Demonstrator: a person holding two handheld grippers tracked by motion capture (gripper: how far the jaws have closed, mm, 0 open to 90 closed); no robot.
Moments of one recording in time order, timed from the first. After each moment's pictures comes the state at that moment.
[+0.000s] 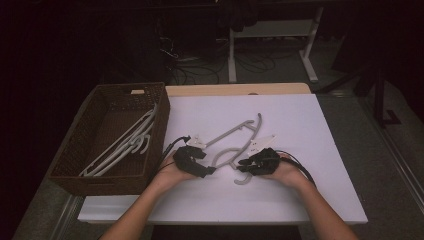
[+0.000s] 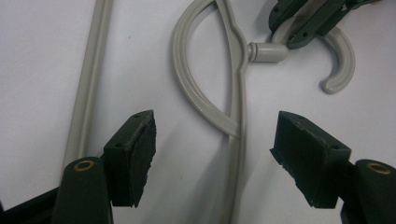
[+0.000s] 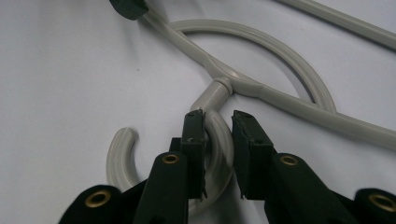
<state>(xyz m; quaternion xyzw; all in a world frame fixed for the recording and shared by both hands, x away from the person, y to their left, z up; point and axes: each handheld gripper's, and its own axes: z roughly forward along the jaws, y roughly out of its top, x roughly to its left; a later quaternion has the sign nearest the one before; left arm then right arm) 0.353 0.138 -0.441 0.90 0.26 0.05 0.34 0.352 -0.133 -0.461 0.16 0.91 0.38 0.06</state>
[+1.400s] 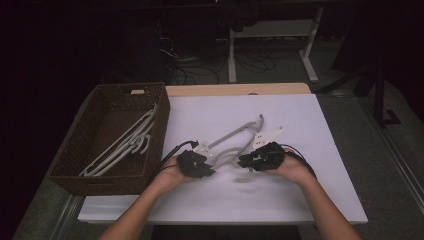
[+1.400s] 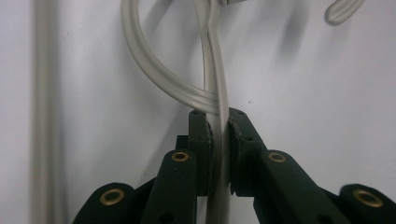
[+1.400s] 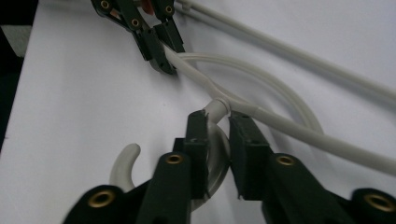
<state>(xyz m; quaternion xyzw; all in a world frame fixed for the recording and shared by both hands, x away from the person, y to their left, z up) 0.343 0.126 -0.438 0.94 0.16 0.03 0.30 0.349 -0.140 -0.427 0.16 0.89 0.42 0.04</state>
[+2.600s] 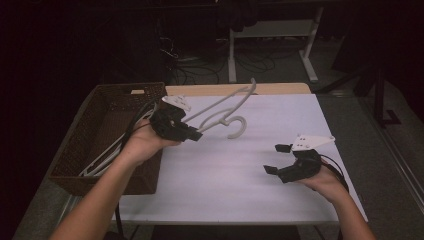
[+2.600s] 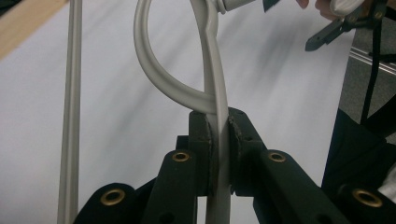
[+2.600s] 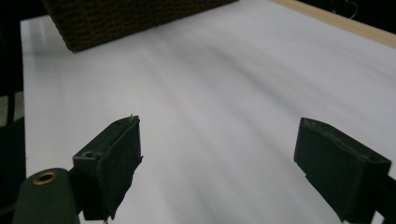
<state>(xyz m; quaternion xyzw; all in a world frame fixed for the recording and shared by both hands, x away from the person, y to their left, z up) 0.354 0.167 -0.275 0.91 0.21 0.04 0.35 0.301 -0.214 -0.405 0.27 0.83 0.48 0.12</state>
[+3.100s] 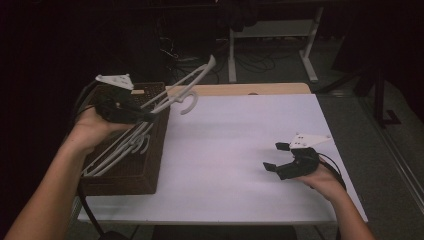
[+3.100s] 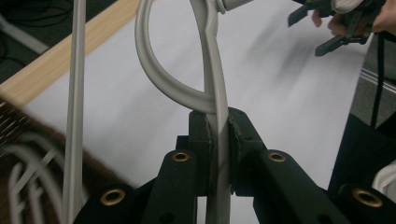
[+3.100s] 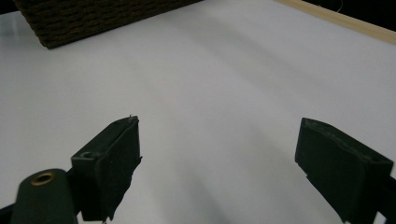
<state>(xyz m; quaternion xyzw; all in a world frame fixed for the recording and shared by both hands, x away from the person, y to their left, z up) 0.363 0.279 -0.238 0.88 0.26 0.07 0.38 0.311 -0.215 -0.414 0.29 0.82 0.47 0.13</state>
